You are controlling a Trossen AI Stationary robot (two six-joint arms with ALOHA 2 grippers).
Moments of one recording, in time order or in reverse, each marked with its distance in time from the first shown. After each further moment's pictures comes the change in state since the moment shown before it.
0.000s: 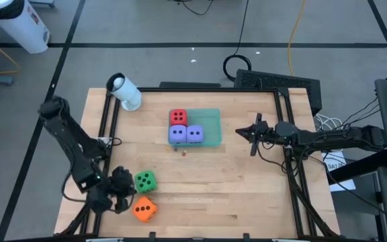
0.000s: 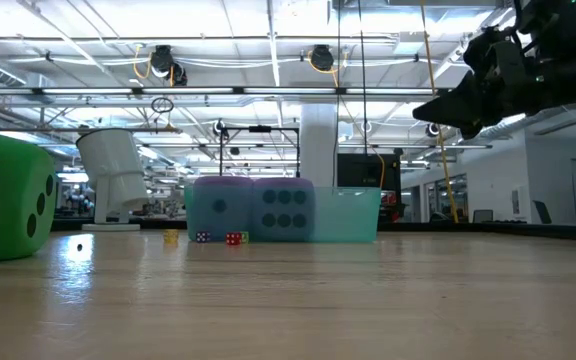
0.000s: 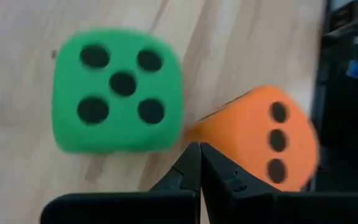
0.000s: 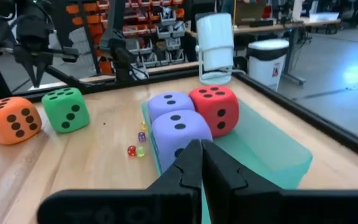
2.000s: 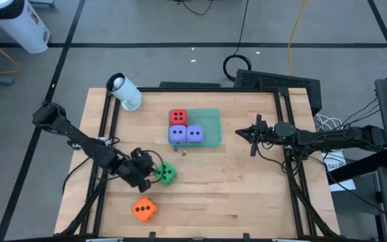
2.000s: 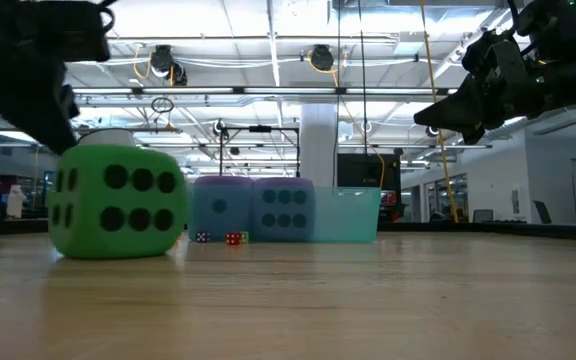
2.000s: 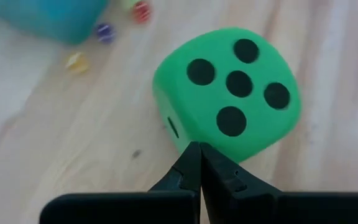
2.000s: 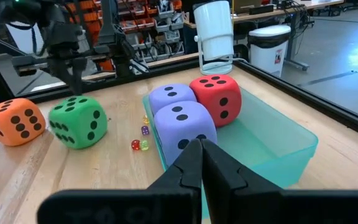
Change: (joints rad) left arm 0.458 0.025 -0.071 0.154 0.071 0.480; right arm 0.002 0.000 0.000 -0.030 -0.001 0.063
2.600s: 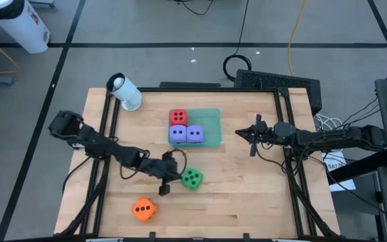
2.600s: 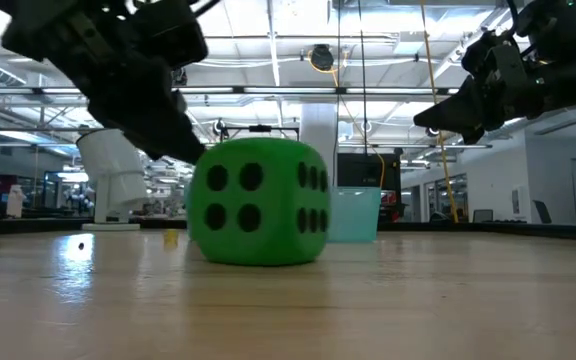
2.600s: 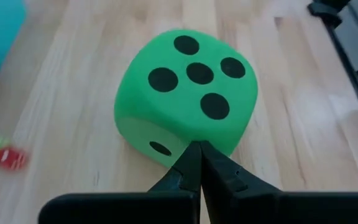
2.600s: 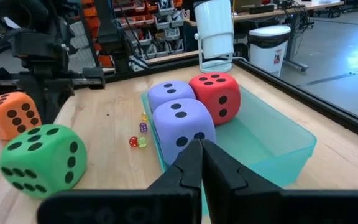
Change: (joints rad) left arm 0.218 0.324 0.043 0.635 0.278 0.479; right arm 0.000 0.009 0.000 -0.001 0.000 -0.023
